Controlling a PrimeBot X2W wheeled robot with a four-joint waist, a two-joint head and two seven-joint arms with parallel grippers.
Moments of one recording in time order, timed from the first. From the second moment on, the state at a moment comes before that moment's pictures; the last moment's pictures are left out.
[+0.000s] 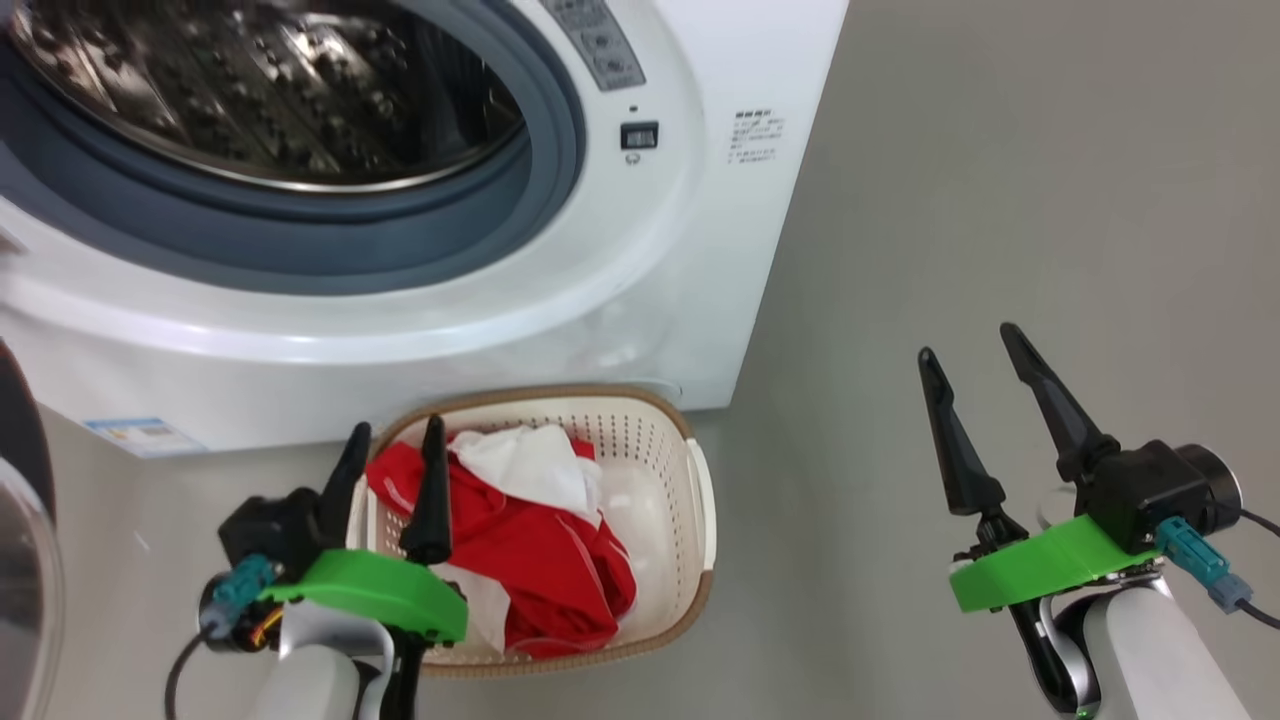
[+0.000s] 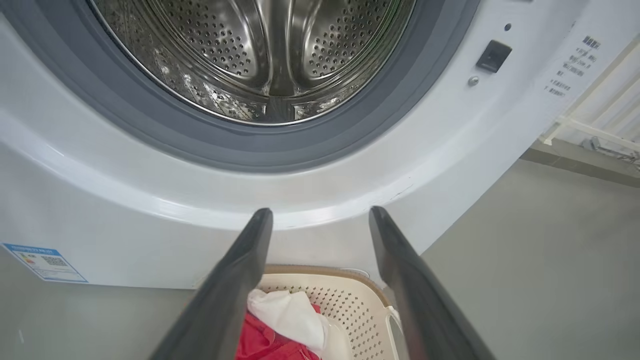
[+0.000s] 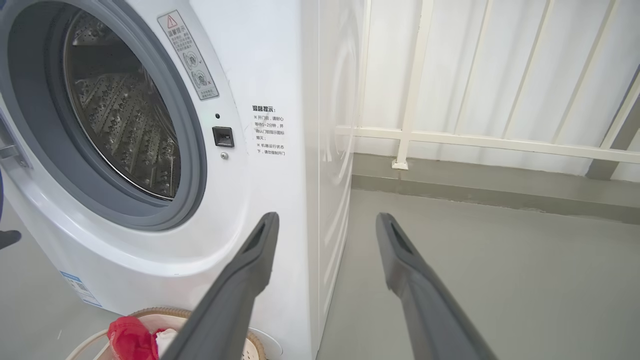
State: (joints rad) left arm -0.37 0.04 -0.16 0.52 -0.42 0.00 -0.25; right arm -0.20 -0.05 0.04 0.17 0.16 0.13 -0.26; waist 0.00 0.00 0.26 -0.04
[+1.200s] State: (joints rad) left arm 0.03 0.04 -0.08 0.16 -0.24 0.01 -0.25; right arm 0.00 -0.05 -0.02 0.16 0.13 0.13 -0.26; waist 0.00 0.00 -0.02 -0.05
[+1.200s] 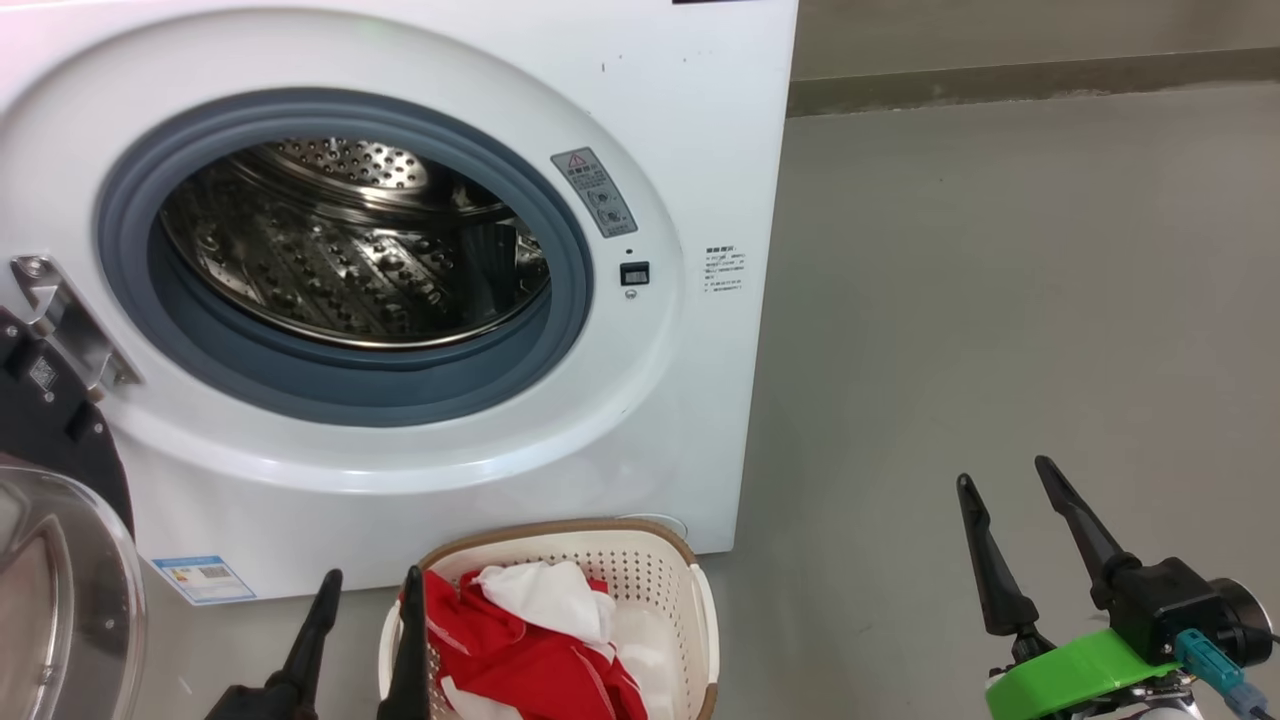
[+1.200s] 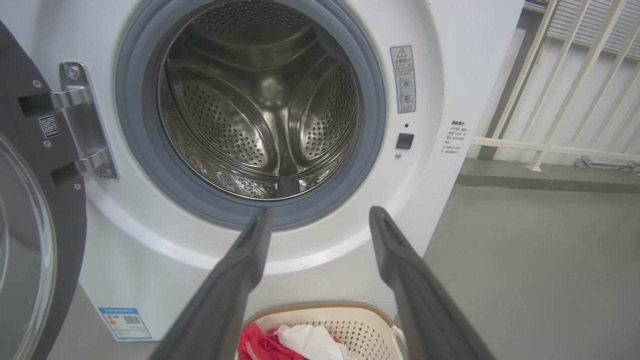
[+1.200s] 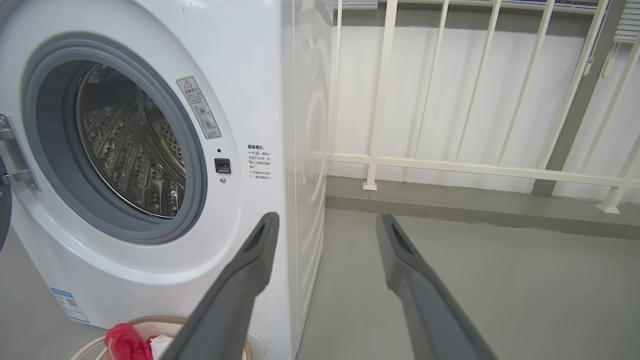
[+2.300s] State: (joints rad) left arm 0.04 0.04 -0.09 0.14 -0.23 0.02 -0.25; right arm 0.02 -0.04 -0.02 0.16 0.13 0.13 -0.26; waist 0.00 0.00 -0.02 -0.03
